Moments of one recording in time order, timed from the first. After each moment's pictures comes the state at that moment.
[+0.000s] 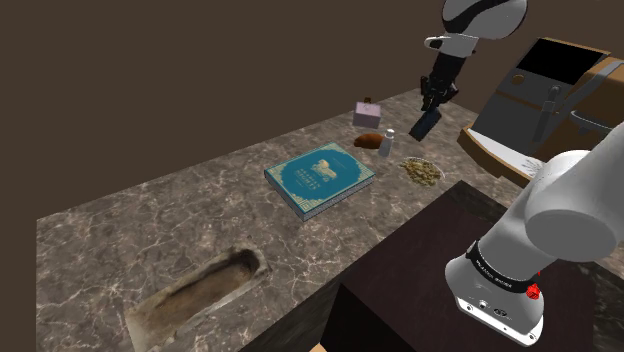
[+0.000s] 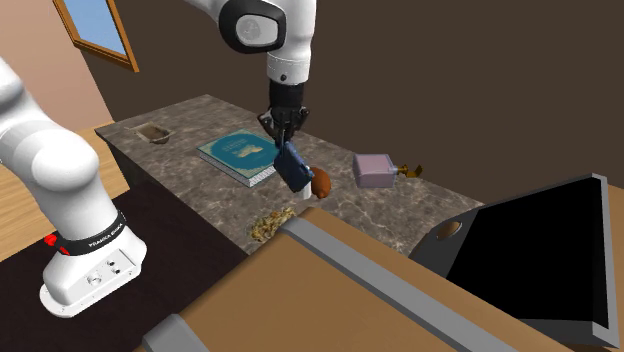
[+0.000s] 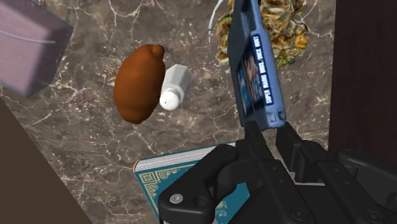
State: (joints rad) arm 0.00 -0.19 -0.70 -2.26 -0.02 2.00 -1.87
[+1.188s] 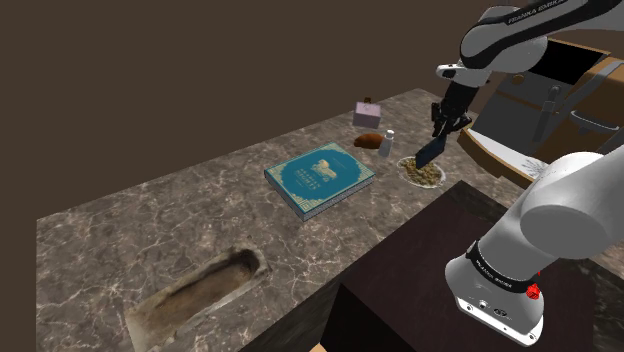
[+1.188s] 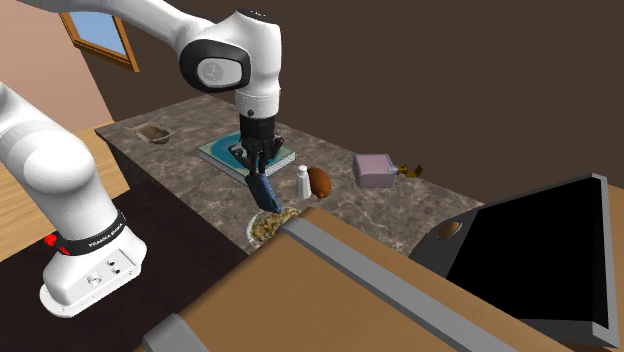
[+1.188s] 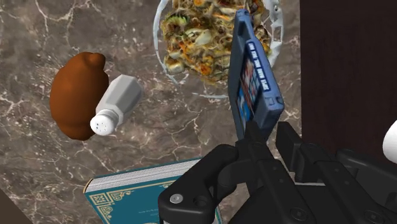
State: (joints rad) arm -0.09 -0.39 -0.69 -2.56 -0.17 2.14 -1.82
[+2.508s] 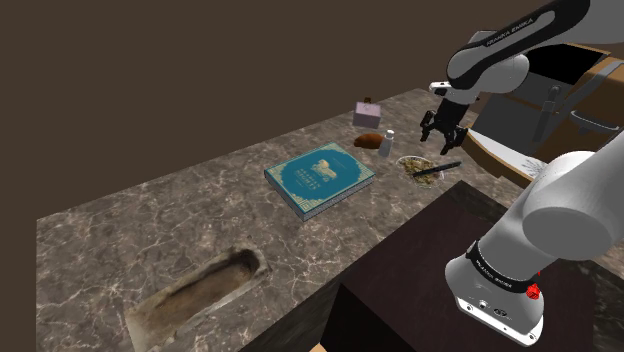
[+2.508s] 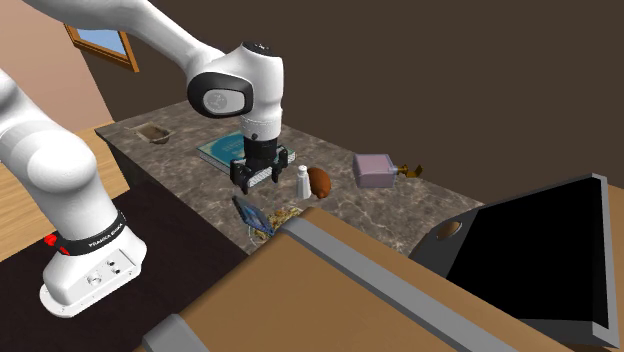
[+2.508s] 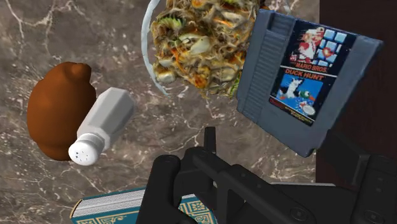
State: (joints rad) arm -0.05 -0.27 -0.75 -2.61 -0.11 2.30 -1.88
